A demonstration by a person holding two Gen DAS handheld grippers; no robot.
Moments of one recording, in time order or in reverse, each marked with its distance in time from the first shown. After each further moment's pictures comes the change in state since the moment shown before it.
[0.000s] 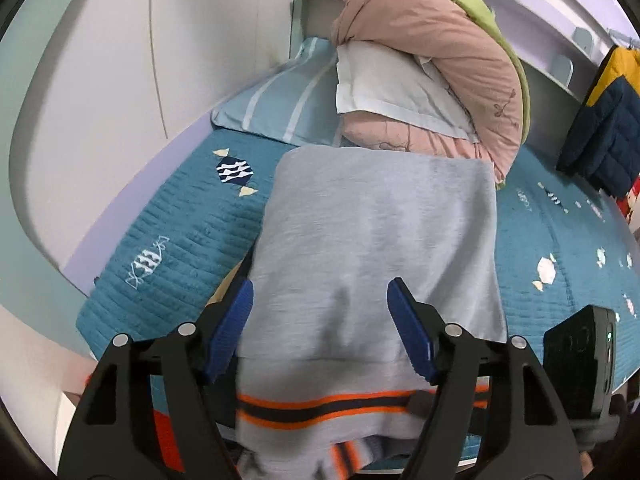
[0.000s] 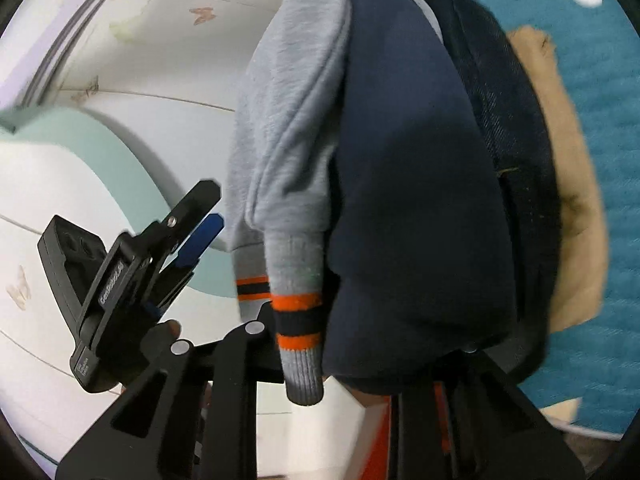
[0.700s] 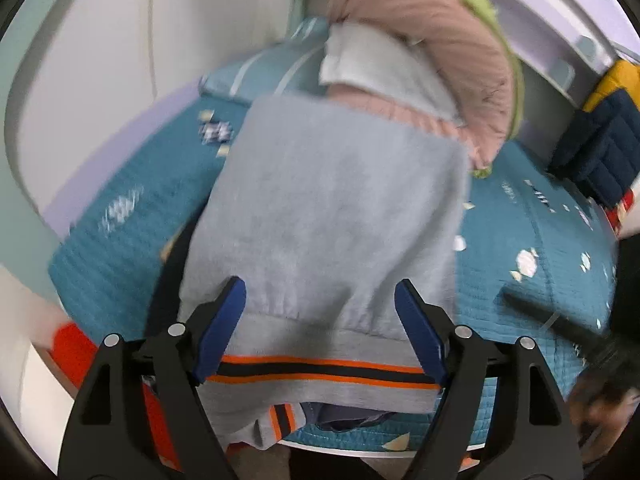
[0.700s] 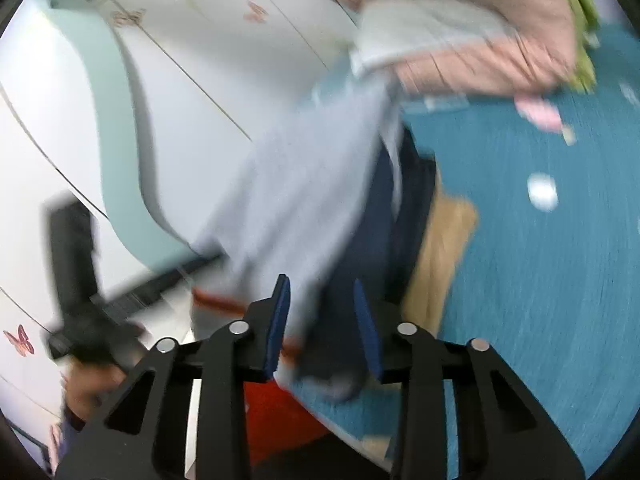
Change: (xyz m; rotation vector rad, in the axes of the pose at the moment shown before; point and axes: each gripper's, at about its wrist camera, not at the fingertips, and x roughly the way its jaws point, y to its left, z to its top) left arm 0.009 -0.030 -0.042 -0.107 0.067 -0.048; right arm -0.103 0.051 0.059 -0.533 -0.132 -0.290
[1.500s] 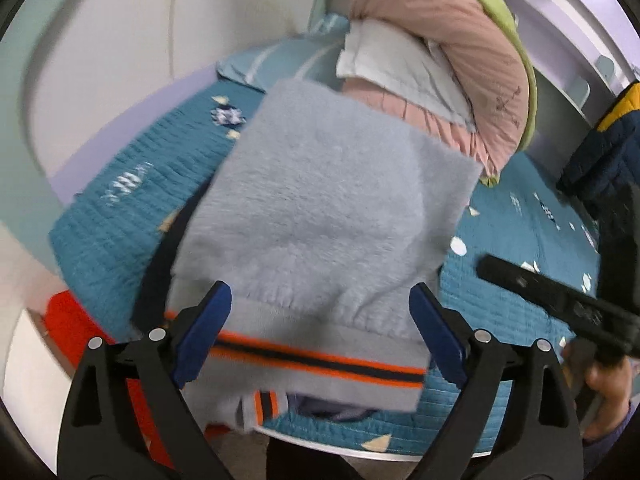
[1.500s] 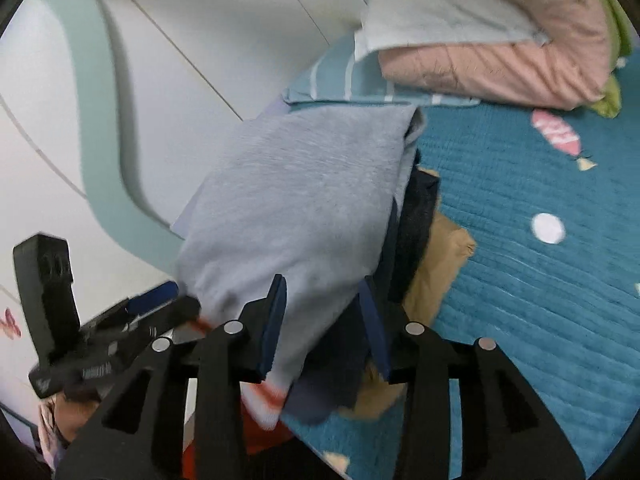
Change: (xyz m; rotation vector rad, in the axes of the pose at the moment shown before) left arm -0.021 -0.017 -0.015 -0.076 -0.029 0.042; right arm 0.008 -0.017 0.005 -0.057 0.141 -0.082
